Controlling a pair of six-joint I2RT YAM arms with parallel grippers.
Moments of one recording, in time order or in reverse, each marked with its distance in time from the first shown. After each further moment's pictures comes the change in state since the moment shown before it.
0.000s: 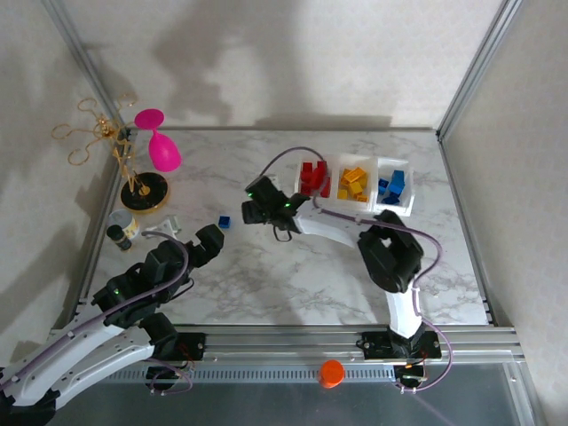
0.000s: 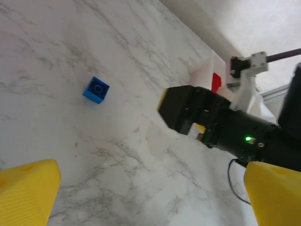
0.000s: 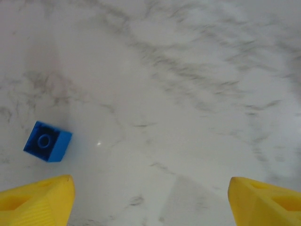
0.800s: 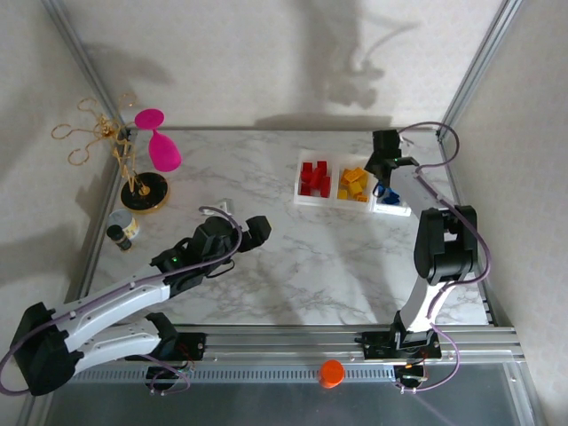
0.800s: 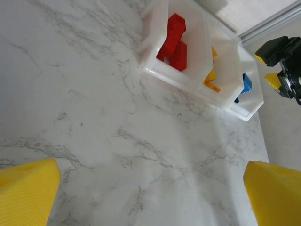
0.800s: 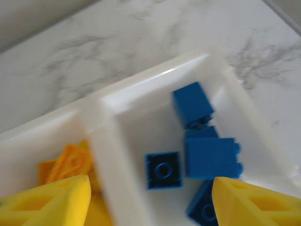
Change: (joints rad) left arm -0.004 0.441 0.001 0.500 0.245 0.129; right arm -0.733 -0.214 -0.110 -0.068 0.128 -0.019
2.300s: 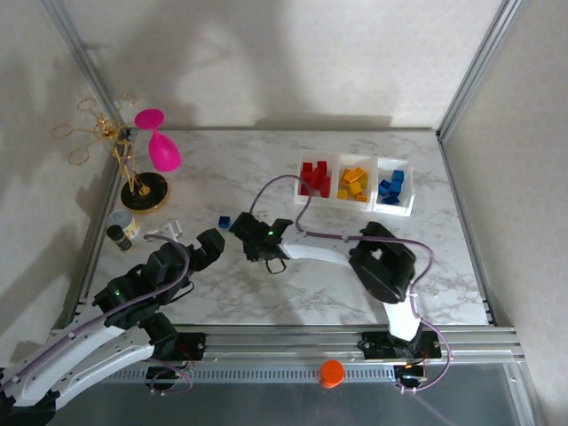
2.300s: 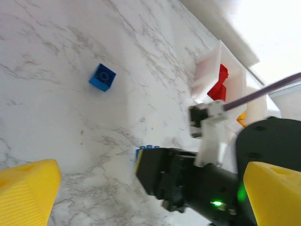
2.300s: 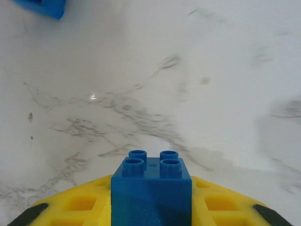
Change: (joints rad) left arm 0.000 -0.436 -0.021 -0.499 -0.193 -0.154; right arm 0.880 0.141 -0.006 -0.116 -0.132 0.237
